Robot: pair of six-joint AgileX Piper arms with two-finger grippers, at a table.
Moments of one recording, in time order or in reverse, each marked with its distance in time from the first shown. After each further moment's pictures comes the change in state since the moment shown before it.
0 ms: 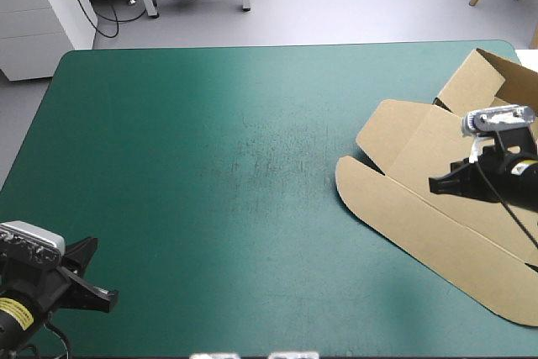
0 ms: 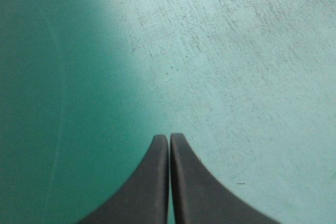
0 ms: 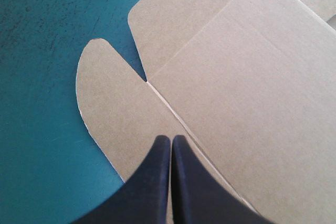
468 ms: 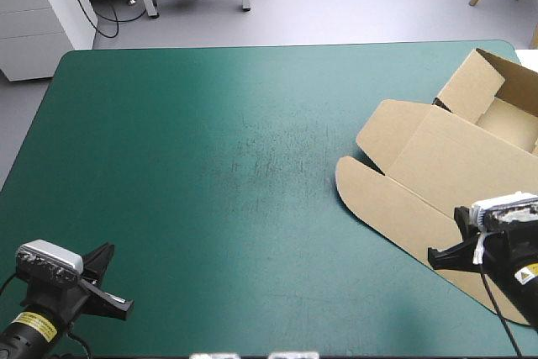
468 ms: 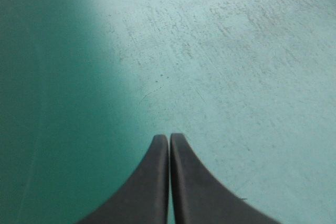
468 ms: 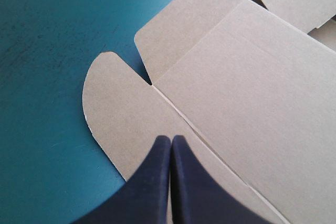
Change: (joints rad) left arm 0.000 -0.132 0.252 0.000 -0.229 0.000; right arm 0.000 -0.487 0.406 0.050 -0.228 -0.038
